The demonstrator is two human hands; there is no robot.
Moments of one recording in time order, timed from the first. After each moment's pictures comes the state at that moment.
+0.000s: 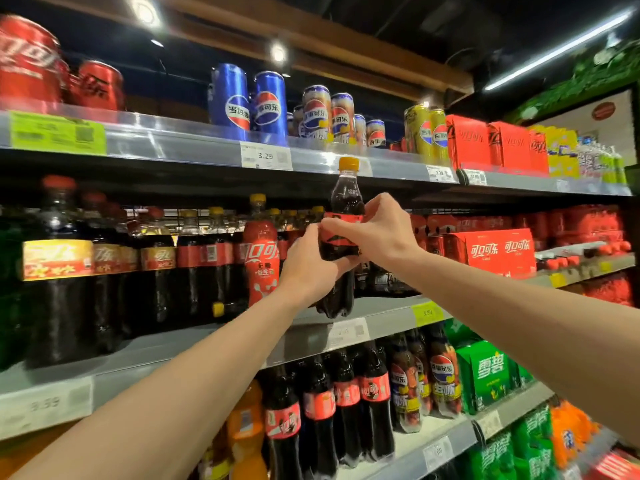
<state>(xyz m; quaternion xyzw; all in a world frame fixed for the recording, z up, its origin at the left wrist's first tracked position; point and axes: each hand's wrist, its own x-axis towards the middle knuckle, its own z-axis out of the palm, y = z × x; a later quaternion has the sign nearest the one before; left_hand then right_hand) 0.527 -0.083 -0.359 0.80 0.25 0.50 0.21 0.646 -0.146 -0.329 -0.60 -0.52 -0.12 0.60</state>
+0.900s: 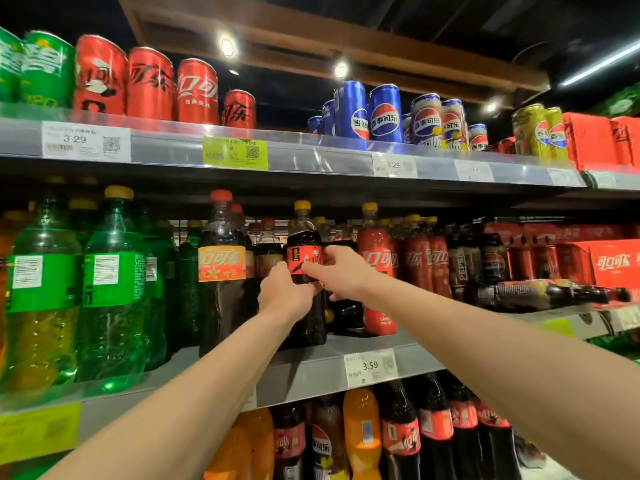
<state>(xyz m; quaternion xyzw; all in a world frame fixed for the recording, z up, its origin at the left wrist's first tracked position) 0.342 0.013 -0.373 0.69 0.47 0.52 0.19 0.463 -0.016 -0.343 -0.58 -0.66 0.10 0.46</state>
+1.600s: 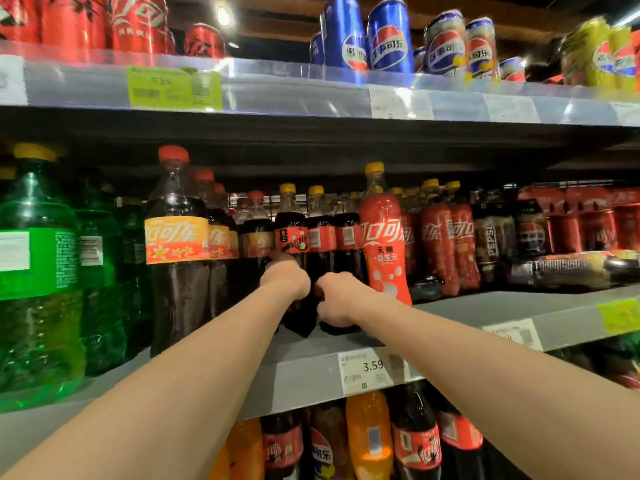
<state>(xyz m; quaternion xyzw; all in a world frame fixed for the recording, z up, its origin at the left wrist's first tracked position) 0.386 0.109 -0.375 0.72 0.63 0.28 0.05 0.493 0.065 -0.401 -0.67 -0.71 -0.05 0.20</state>
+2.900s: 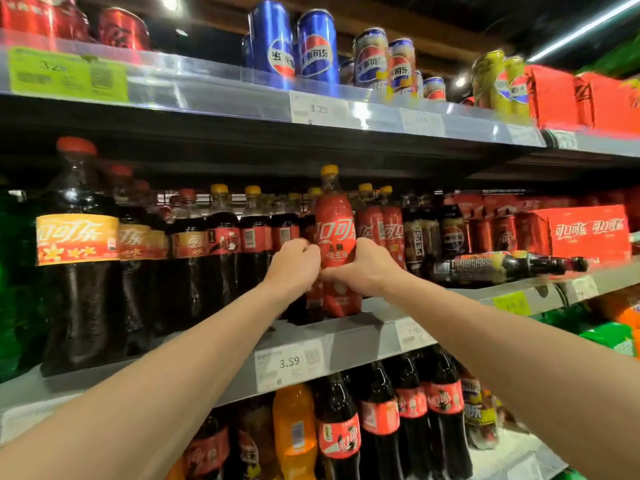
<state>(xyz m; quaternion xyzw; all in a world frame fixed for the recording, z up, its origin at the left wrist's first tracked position) 0.478 0.048 -0.379 0.75 0.39 0.47 0.26 0.616 0.006 -0.388 -0.66 -0.59 0.03 0.47</state>
